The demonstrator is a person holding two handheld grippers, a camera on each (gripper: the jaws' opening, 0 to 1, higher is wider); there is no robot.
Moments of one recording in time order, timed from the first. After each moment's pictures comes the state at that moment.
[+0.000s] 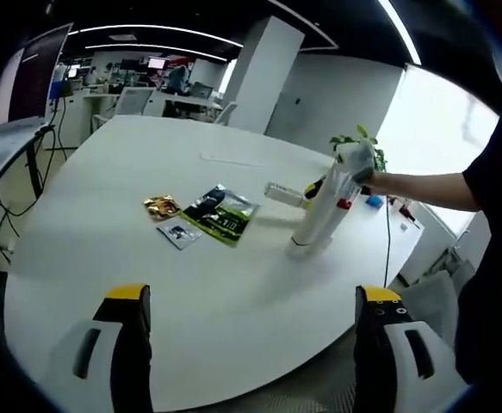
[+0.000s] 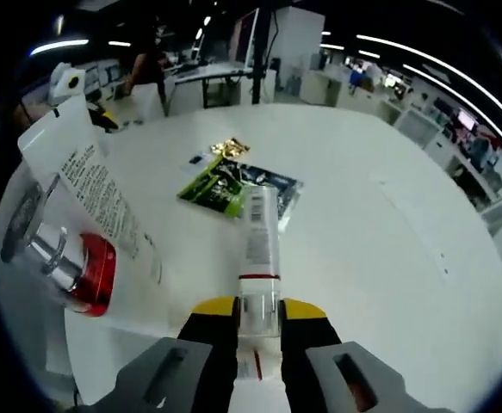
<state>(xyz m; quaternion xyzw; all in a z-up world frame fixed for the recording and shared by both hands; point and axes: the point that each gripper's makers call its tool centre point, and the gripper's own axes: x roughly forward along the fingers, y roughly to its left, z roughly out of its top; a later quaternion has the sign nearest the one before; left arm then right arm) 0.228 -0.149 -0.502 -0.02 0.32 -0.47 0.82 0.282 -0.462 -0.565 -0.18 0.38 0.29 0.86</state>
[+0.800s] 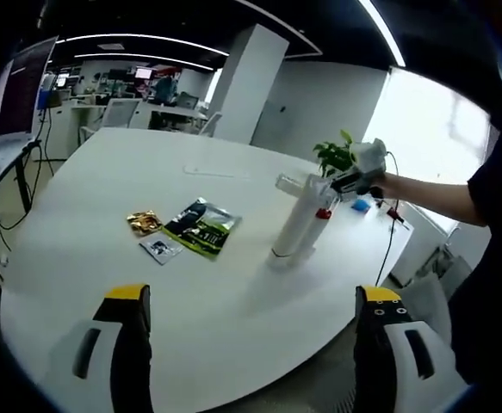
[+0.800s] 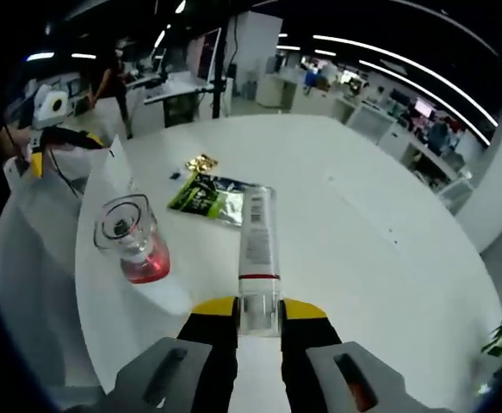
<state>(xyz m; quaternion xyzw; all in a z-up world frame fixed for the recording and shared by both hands) 0.217 -0.164 -0.483 -0.03 0.29 -0.50 0.81 0.233 -0.501 -0.510 -0.16 0.38 0.18 0.89</state>
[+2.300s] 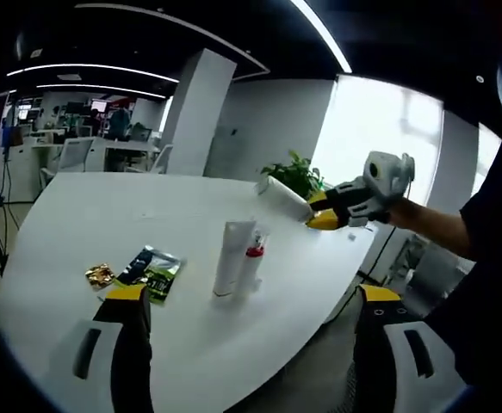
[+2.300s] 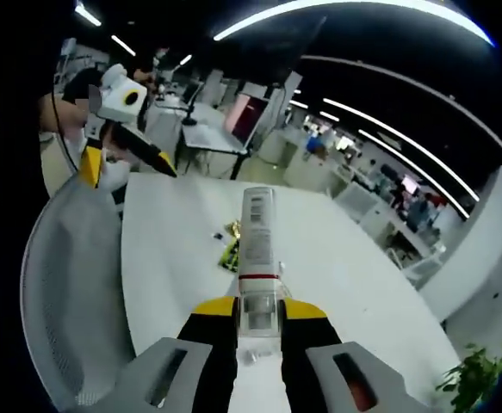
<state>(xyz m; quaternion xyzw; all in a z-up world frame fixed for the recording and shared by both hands) 0.170 -0.204 -0.403 -0.03 0.20 -0.60 0.77 0.143 -0.375 -0.390 -0.27 0.21 0.19 0.92</state>
